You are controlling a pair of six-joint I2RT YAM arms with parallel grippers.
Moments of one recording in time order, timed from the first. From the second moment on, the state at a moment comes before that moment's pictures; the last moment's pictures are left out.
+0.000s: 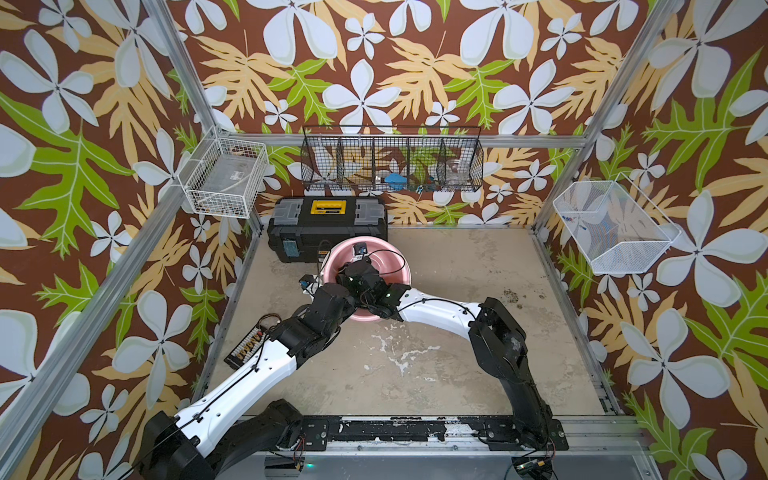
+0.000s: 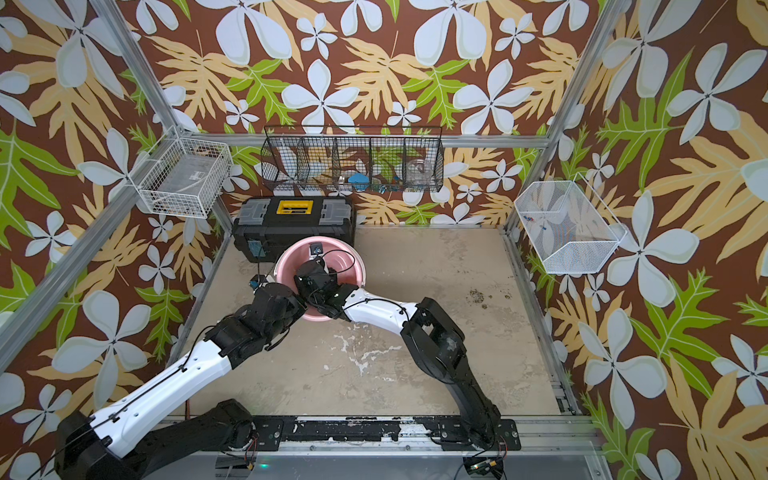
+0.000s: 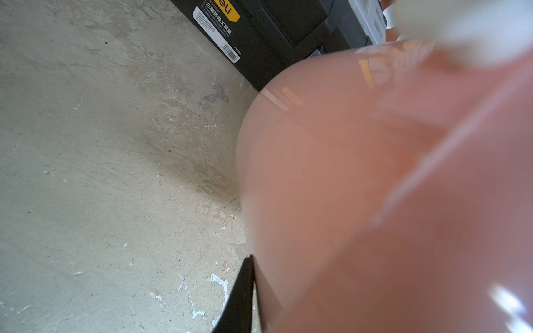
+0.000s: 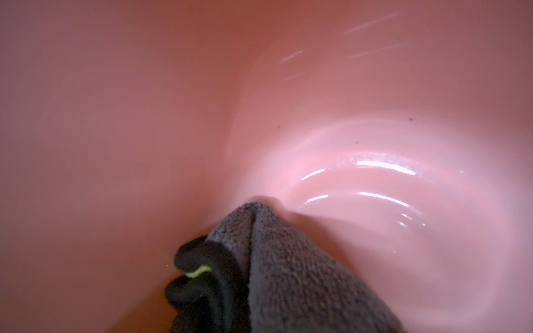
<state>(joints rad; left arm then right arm) -0.61 1.02 0.81 -0.47 -0.32 -1.16 0.95 2.17 1.74 -0.09 0.43 0.46</state>
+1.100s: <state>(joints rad) -0.61 1.21 0.92 -0.58 -0.38 -1.04 0.92 2.00 1.61 -0.51 0.55 0.08</state>
